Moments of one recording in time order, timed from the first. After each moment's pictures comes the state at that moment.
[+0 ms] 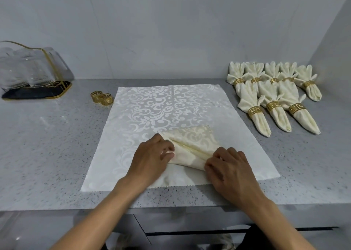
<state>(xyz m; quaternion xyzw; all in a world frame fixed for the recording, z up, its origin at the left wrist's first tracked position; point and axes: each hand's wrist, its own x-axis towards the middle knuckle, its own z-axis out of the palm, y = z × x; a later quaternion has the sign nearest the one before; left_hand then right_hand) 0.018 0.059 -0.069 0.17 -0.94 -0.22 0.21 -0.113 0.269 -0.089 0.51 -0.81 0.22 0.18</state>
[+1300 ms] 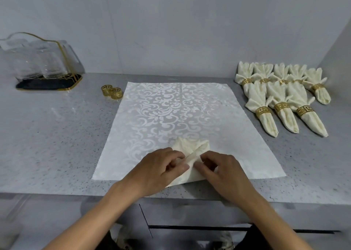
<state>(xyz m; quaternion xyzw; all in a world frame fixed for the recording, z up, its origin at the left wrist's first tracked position) 0.058 0.073 -0.059 0.09 -0.94 -0.31 0.10 -0.077 0.245 -0.063 0.46 -0.82 0.33 -0.05</state>
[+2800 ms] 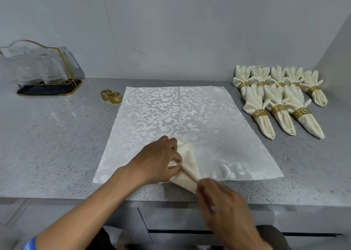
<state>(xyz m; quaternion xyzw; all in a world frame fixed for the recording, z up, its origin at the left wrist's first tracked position) 0.035 0.060 -0.043 0.05 -0.99 -0.12 0.07 -0.023 0.280 -0.086 0.50 -0.81 0.29 0.13</state>
